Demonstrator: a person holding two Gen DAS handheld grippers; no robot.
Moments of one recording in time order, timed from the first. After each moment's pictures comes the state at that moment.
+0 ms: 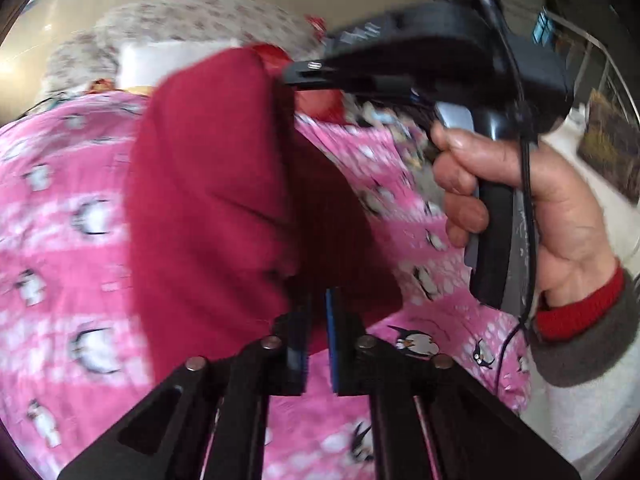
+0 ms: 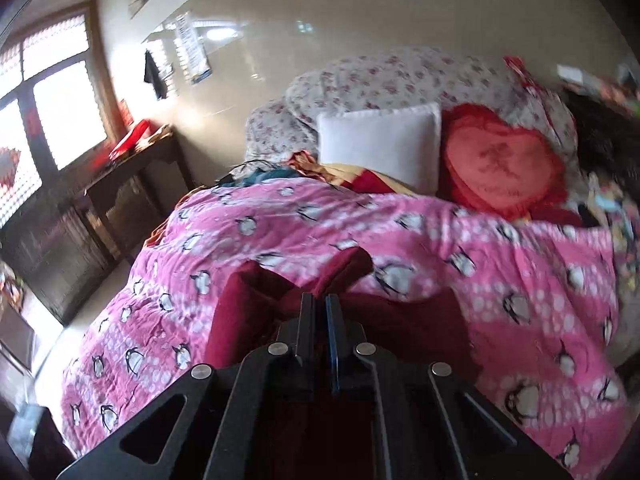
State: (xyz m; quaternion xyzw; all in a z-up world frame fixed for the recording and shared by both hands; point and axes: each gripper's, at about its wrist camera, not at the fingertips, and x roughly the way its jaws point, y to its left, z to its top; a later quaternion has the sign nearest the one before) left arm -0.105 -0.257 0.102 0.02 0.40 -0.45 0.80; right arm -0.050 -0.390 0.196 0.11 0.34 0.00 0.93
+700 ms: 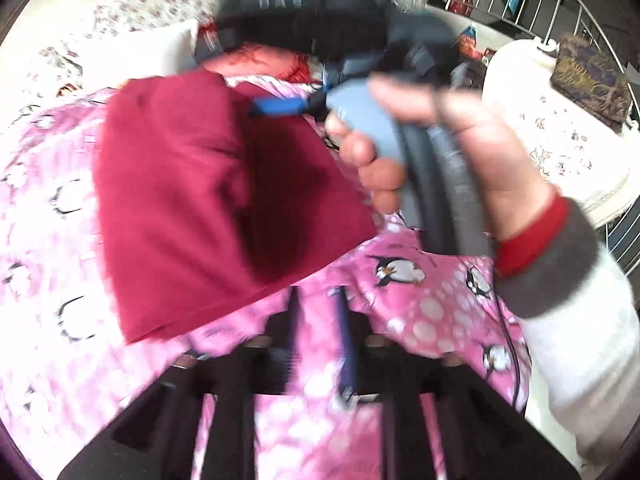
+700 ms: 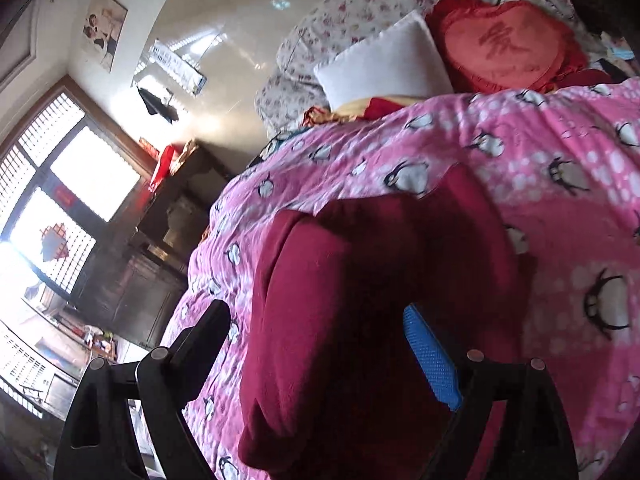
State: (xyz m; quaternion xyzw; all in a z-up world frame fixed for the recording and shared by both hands) left arm -0.151 -0.222 0.093 0.08 0.40 -0.47 0.78; right arm -0.047 -0.410 0.125 0.29 0.38 0.10 0.87
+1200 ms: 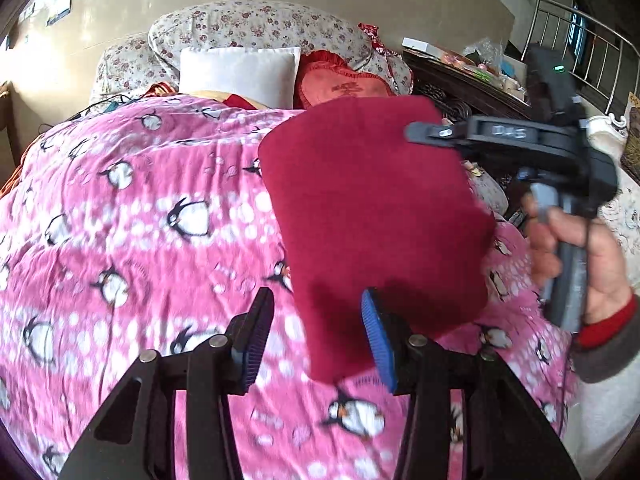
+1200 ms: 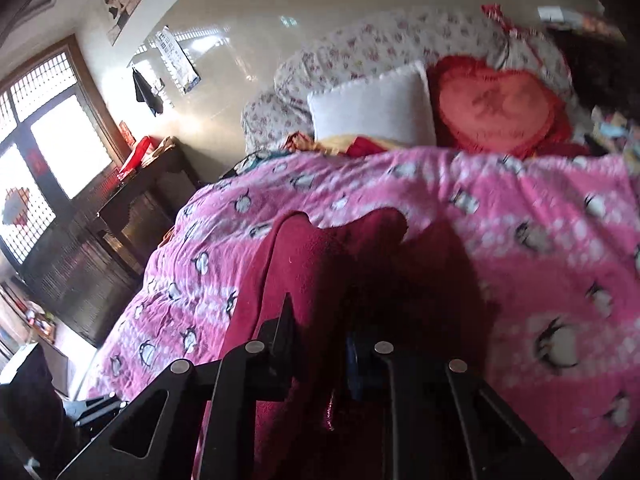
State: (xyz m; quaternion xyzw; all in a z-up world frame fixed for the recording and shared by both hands) left arm -0.062 -0.188 0.107 0.03 0.38 -0.36 0.85; right arm -0.067 -0.409 0.169 0.17 0.33 0.02 0.93
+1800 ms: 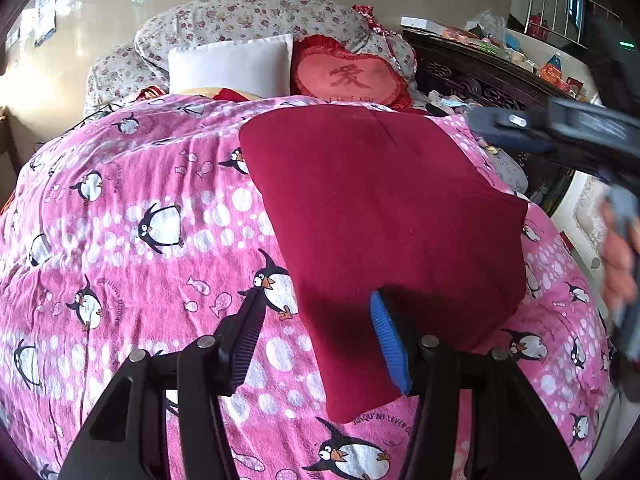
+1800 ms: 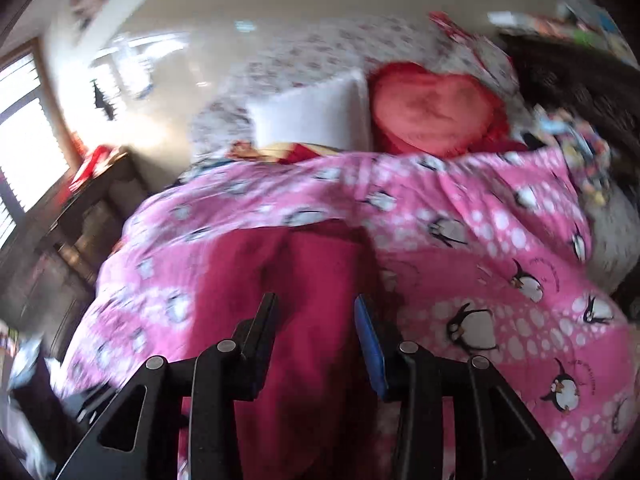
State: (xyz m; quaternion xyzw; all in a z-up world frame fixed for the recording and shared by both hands) left arm -0.064 -0.230 0.088 0.08 0.38 -0.34 0.86; right arm -0.113 -0.418 0.169 0.15 0.34 -0.03 0.93
